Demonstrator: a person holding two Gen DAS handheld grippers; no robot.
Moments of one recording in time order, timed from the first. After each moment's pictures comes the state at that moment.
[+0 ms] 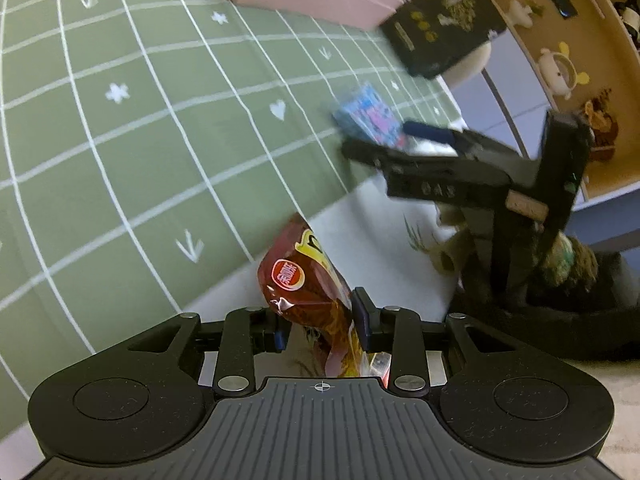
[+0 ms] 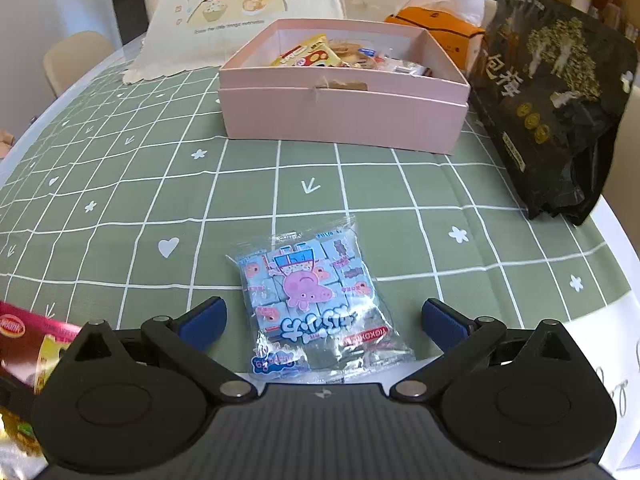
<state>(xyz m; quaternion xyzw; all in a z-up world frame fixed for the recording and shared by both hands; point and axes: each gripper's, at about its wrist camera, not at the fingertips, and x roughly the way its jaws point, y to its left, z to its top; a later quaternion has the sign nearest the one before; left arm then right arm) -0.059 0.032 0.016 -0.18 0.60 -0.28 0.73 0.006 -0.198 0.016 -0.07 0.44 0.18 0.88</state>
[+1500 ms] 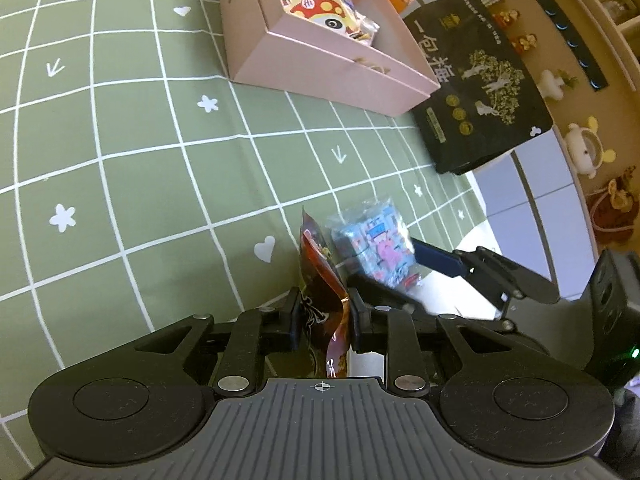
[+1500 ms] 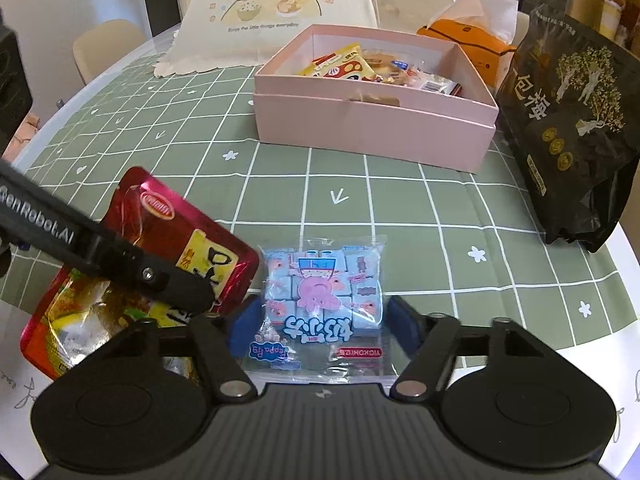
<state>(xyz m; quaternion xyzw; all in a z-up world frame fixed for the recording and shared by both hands) 0.014 0.002 0.011 -0.24 0.55 -0.21 0.77 0.005 -0.196 0.028 -0.09 0.45 0.21 0.86</state>
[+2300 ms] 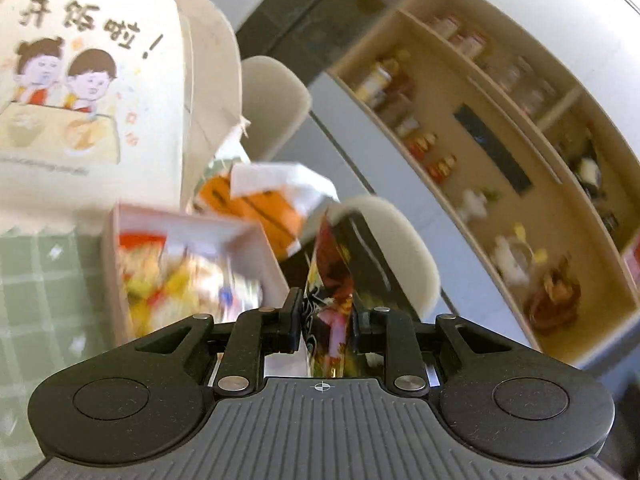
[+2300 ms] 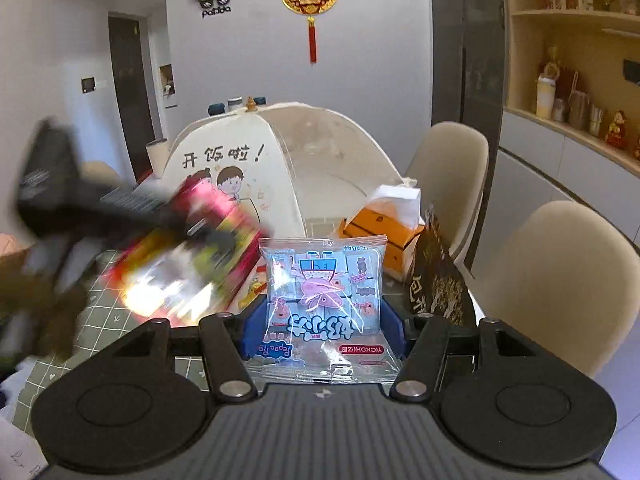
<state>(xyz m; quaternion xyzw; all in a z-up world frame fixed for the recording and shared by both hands) 0.165 0.007 0.140 -0.29 0.35 -0.26 0.85 0.038 -0.260 0.196 -0.01 0.31 0.19 0.93</state>
